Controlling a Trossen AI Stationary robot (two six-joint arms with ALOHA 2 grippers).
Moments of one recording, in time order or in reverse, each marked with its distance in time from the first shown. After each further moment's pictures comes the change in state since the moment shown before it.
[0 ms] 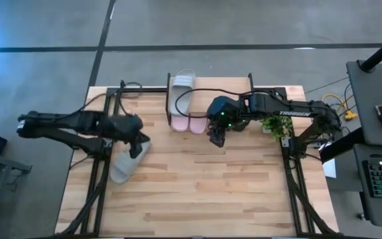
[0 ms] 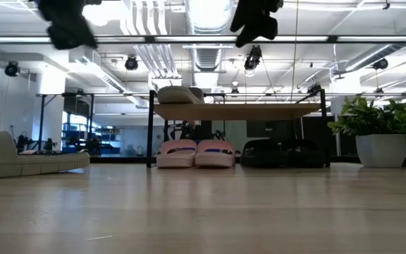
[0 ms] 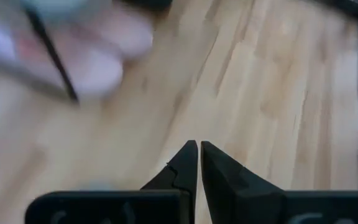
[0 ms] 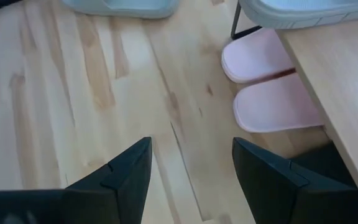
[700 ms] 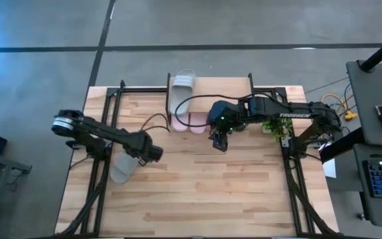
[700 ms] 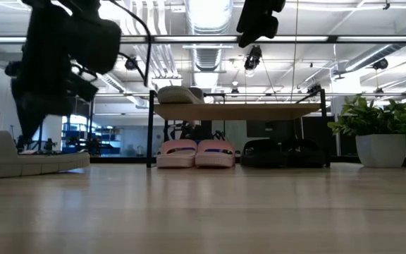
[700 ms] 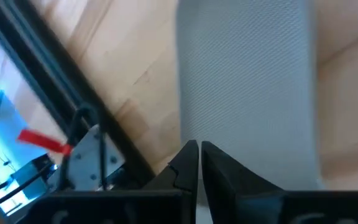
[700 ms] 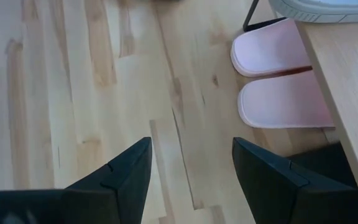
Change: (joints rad) left arm -0.084 0.654 -0.028 -0.483 -0.097 -0.555; right arm 0.033 0.000 -0.011 -0.029 0.001 -0.089
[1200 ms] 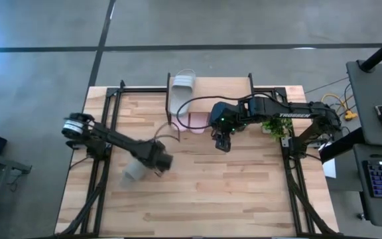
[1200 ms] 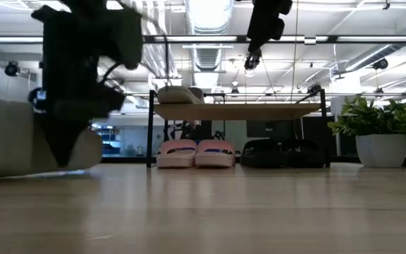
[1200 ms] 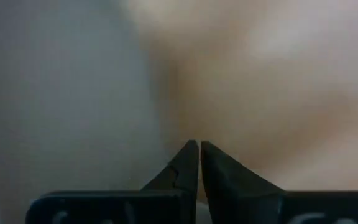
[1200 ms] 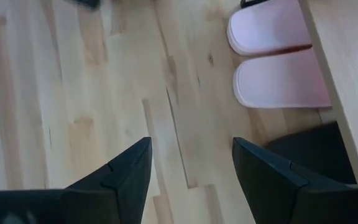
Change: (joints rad) left arm -0.077 0.134 0.045 0.372 0.071 -0.009; right arm 0.000 0.000 0.000 -0.078 0.008 -0.008
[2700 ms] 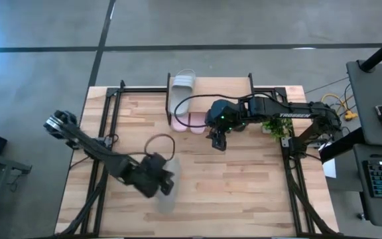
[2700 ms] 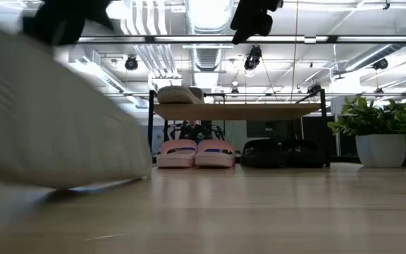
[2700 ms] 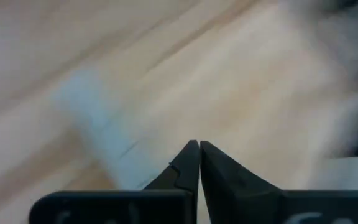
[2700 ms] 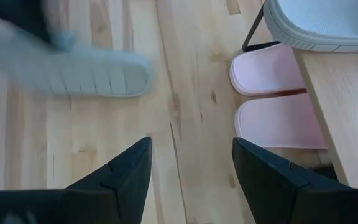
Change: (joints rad) left arm -0.335 -0.210 0.112 0.389 -0.362 -0.274; right arm -0.001 0.000 0.000 0.131 0.001 -0.048
